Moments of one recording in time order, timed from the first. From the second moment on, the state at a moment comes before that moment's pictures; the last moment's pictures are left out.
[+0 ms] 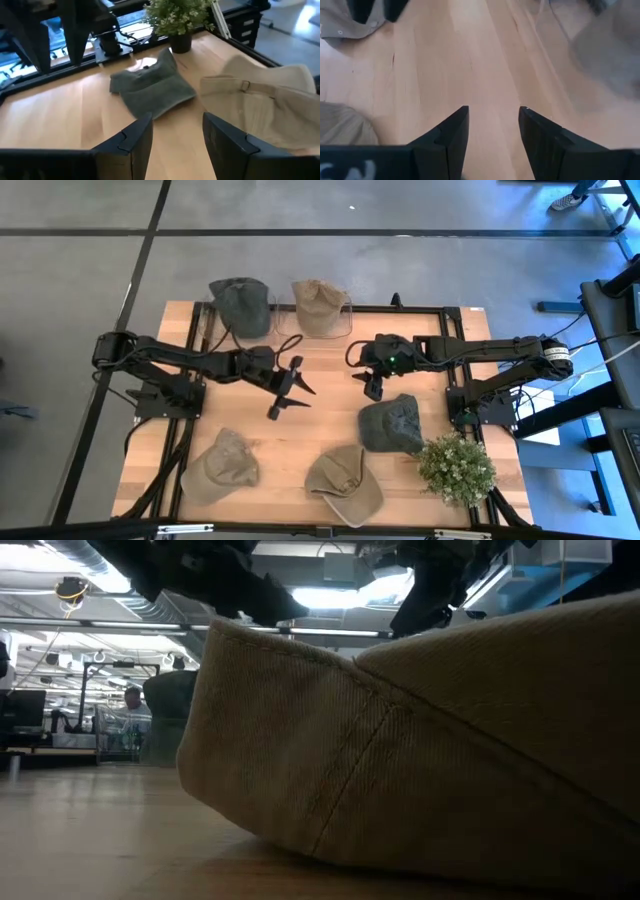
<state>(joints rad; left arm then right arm) 0.07 1.34 0.70 0.27 0.31 0.31 -0.07 1.32 1.04 -0.48 0.08 0.14</state>
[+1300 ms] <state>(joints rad) 0.14 1.34 0.70 0.27 0.31 0.47 0.26 1.32 0.69 -0.90 -0.15 1.54</state>
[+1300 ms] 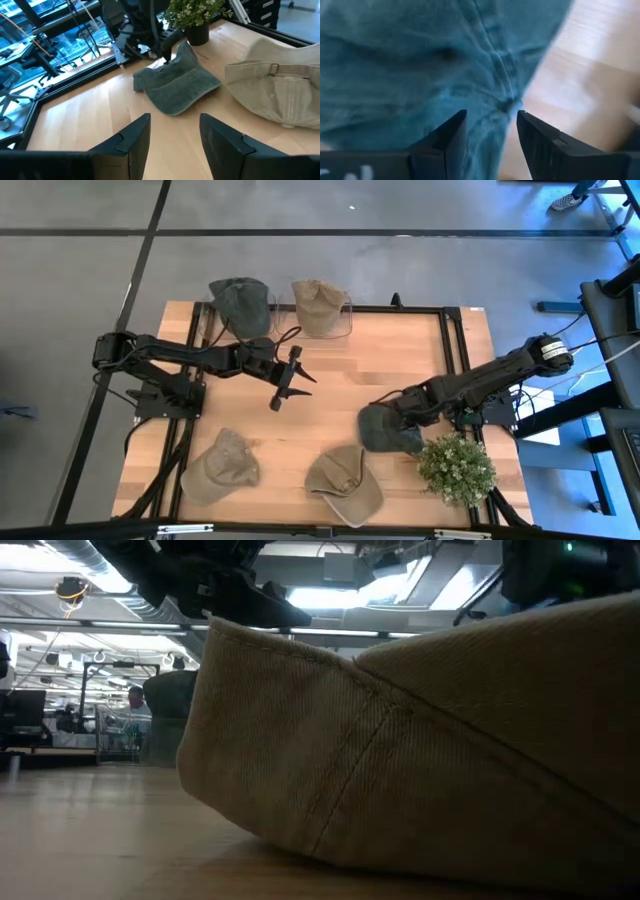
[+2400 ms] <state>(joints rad) 0.14 1.34 0.70 0.26 0.31 0.42 -0.02 1.49 0.57 0.02 0.27 0.17</state>
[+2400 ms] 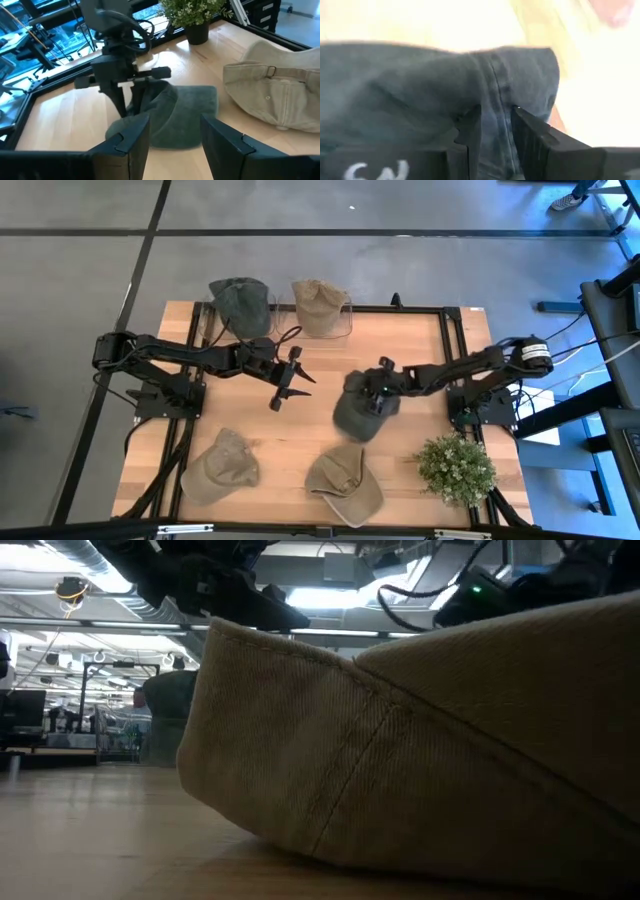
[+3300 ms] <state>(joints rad) 0.14 1.34 0.70 0.23 0.31 0.42 -0.04 1.45 0.72 -0.56 0.03 0.81</state>
